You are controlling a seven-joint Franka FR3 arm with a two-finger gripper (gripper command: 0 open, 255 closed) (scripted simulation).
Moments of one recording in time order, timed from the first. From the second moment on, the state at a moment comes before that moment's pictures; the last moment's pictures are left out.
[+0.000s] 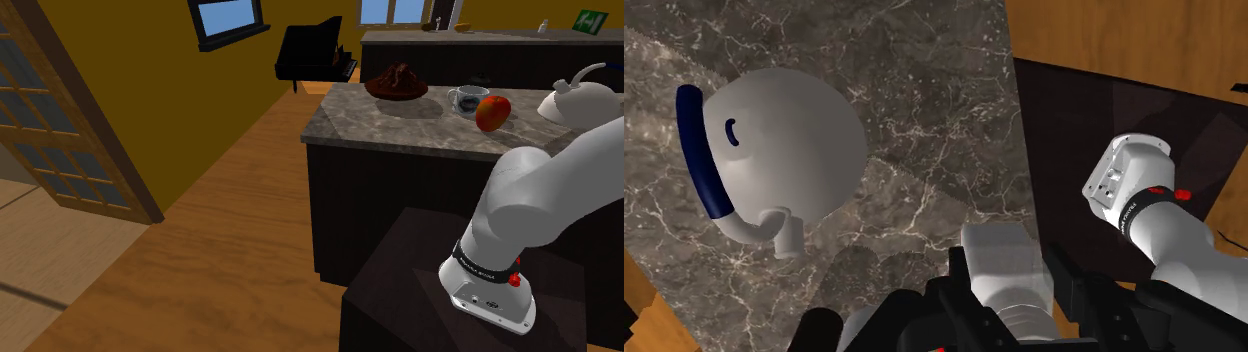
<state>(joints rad) 0.08 -0.65 -1.32 -1.13 -0.51 1.01 -1.69</state>
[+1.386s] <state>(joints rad) 0.05 -0.75 -1.42 -1.23 -0.61 1.13 -1.80</state>
